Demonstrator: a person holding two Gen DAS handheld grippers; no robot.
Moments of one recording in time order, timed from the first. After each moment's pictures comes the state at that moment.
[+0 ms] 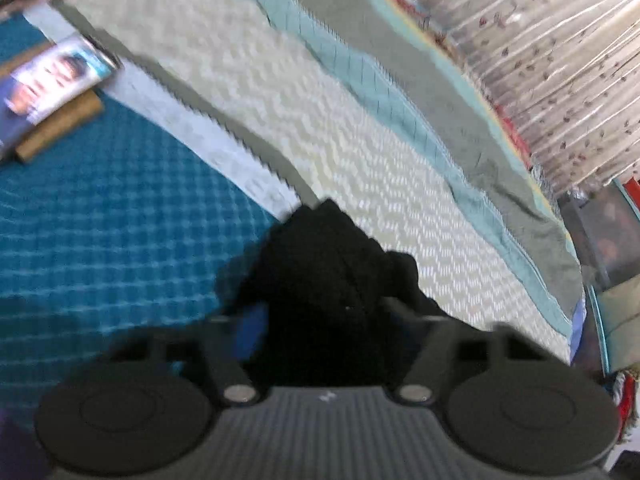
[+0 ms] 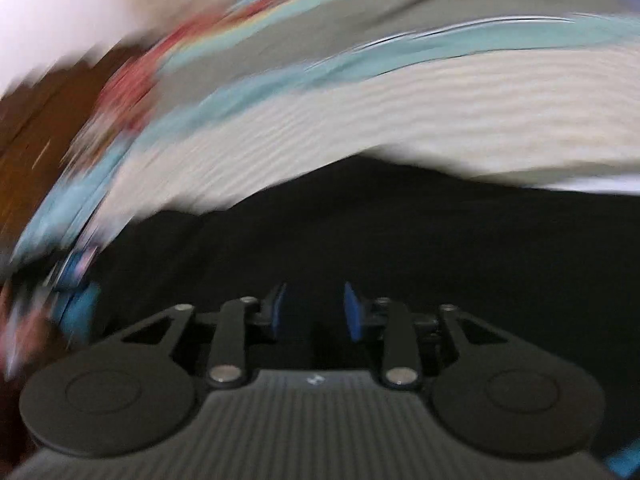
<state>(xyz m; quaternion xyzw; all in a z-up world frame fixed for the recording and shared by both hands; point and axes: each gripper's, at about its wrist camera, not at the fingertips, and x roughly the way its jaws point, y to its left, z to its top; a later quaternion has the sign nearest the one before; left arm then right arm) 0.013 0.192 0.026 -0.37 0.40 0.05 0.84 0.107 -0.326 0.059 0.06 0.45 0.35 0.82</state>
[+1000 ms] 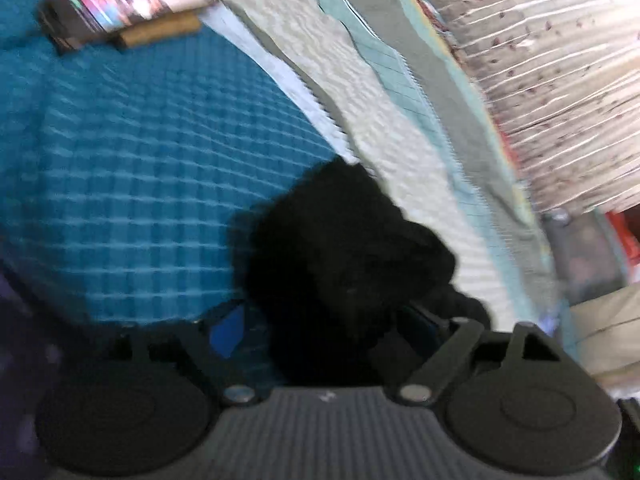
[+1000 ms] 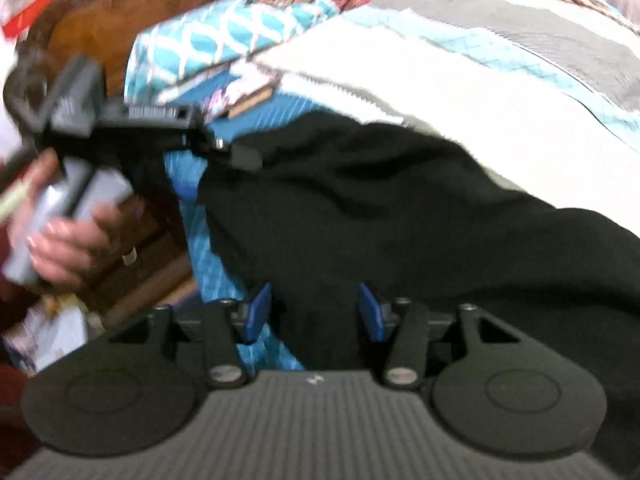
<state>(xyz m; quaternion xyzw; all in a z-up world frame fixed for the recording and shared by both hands) -0.077 0.198 -0.004 -0.46 0.37 0.03 0.80 0.040 -0.167 0.058 -0.14 0.41 0.54 0.72</state>
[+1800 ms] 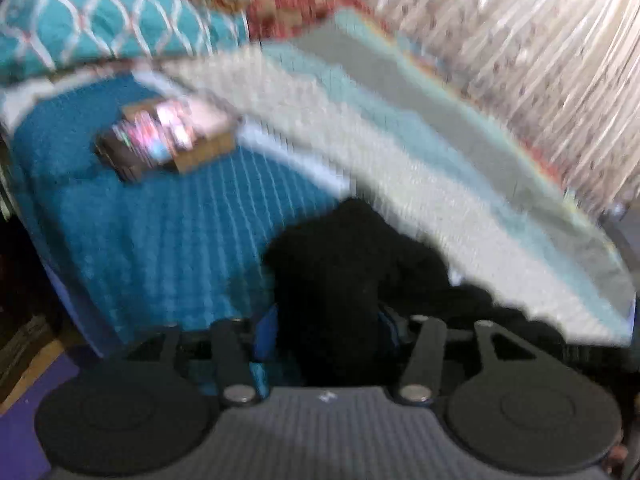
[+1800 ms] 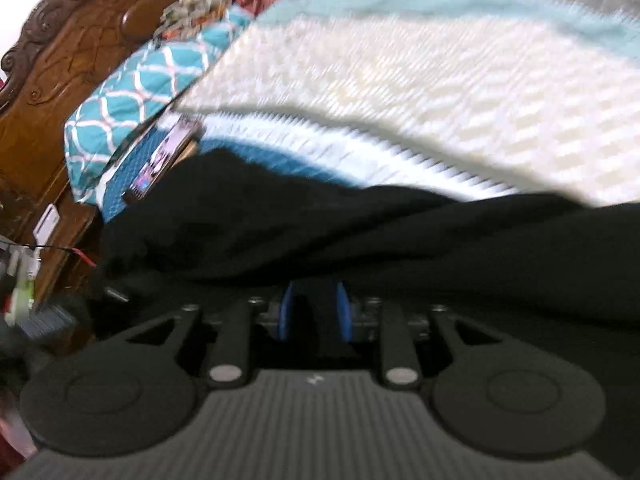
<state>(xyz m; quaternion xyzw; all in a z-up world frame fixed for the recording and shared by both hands) -0.120 0.172 0.038 -0.29 0.29 0.17 0.90 0.080 -0.139 0.038 -0.03 0.48 0.47 0.74</state>
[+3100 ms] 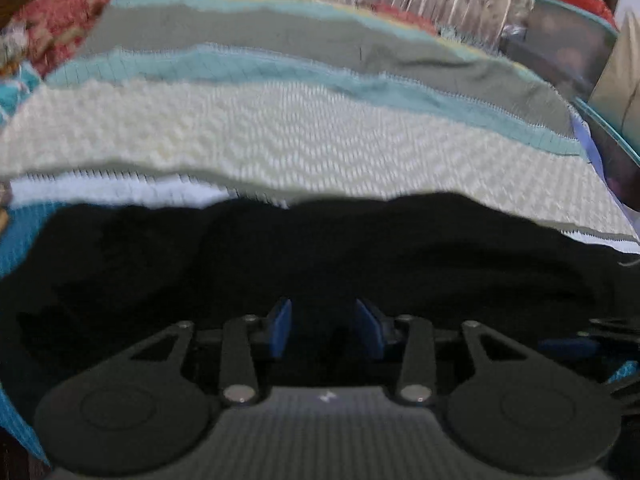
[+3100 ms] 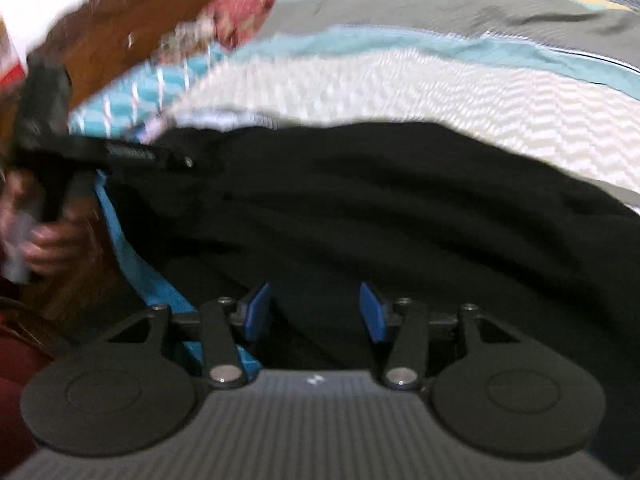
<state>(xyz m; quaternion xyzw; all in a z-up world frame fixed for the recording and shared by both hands) 0.012 0.021 0.036 -0.10 0.43 -0.01 0.90 0.030 -0.306 0.026 -0.07 0.42 0.46 0.78</state>
